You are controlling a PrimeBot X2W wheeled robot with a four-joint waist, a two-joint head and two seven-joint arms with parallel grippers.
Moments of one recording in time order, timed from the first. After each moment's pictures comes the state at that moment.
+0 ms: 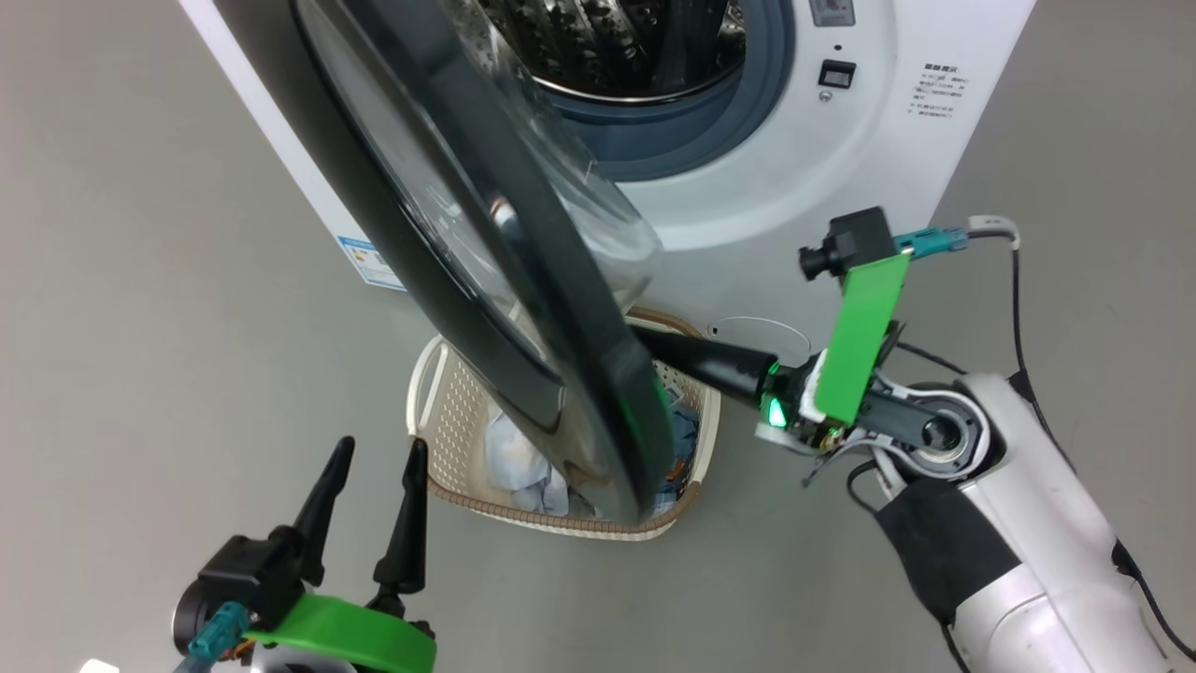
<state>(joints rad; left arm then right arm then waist) -0.11 0.03 -0.18 0.16 -0.30 -0.13 -0.26 -0.65 -0.12 0.34 0.37 1.58 0.13 0.78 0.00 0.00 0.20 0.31</state>
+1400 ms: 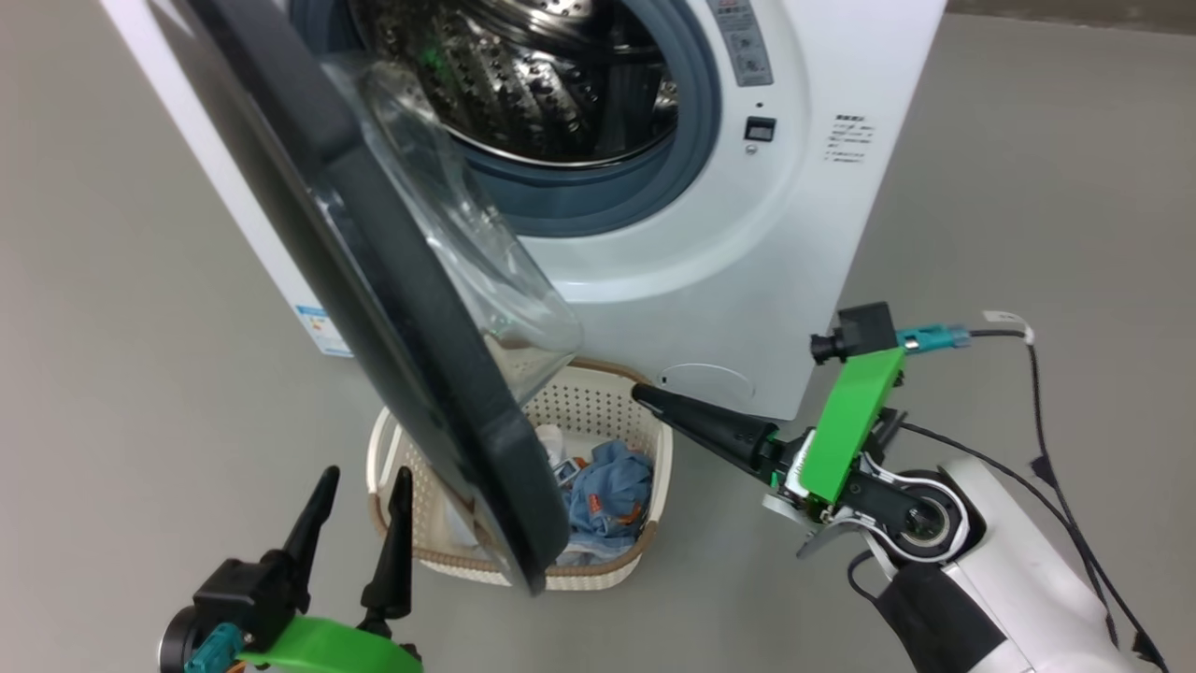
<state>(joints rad) -0.07 0.03 -0.15 0.18 -0.28 -0.13 -0.26 -0.52 -0.14 0.40 0.38 1.51 0.13 0.60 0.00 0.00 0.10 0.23</state>
